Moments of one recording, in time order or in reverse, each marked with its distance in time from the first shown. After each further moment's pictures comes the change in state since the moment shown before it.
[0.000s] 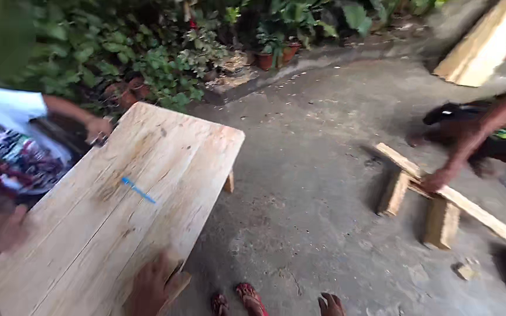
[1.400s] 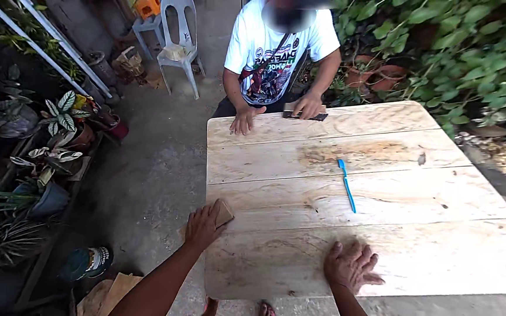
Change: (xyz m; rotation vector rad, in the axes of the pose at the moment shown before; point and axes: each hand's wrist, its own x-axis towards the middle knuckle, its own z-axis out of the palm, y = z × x) left_hand -0.135 -0.228 -0.033 -0.159 0.063 -0.794; right_hand -0.067 -0.448 0.202 -0.346 0.569 -0.859
